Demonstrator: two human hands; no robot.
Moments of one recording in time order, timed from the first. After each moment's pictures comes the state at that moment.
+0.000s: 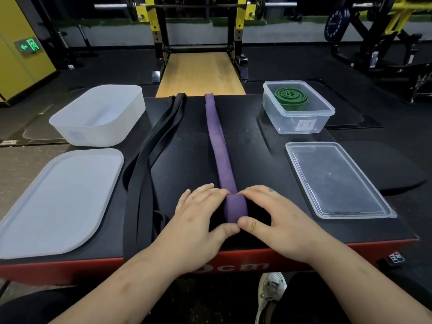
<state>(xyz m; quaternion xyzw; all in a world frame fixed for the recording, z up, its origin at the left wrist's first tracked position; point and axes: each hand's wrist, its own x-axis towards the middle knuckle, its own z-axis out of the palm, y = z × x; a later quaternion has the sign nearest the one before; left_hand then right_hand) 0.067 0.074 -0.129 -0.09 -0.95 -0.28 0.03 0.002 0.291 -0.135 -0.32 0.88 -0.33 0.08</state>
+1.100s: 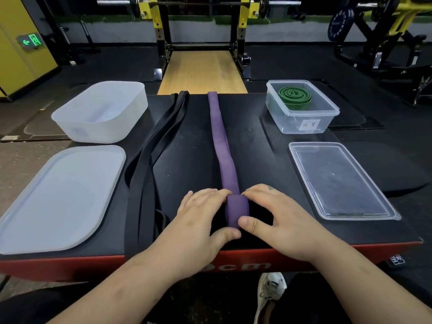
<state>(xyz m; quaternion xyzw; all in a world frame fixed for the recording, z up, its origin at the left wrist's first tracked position) 0.076 0.071 -0.123 -0.09 -0.95 -0.29 0.02 -0.001 0.287 -0.138 -0.33 0.89 -0.32 0.08</state>
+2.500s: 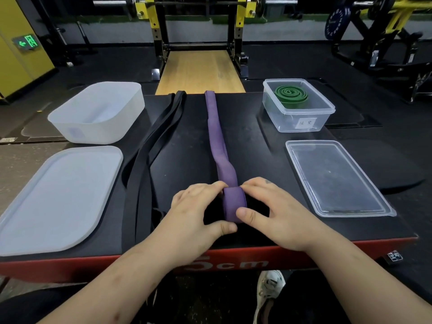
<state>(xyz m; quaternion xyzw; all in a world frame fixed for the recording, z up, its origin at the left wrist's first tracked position) 0.069 0.068 -0.117 -0.07 -0.95 -0.31 0.02 -0.003 0.285 -0.126 -0.32 0.88 -0.33 0.09</state>
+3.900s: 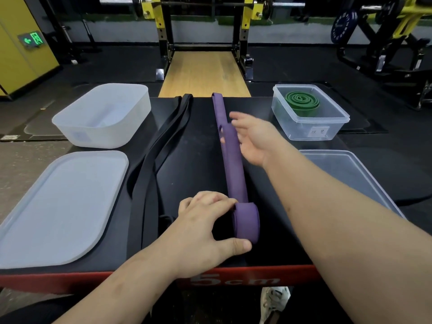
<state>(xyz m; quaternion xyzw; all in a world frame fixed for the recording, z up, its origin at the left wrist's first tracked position) 0.058 0.058 -0.109 -0.08 -0.94 -0.32 -0.03 -0.172 0.178 -0.096 -0.03 0.53 -0.82 0.20</state>
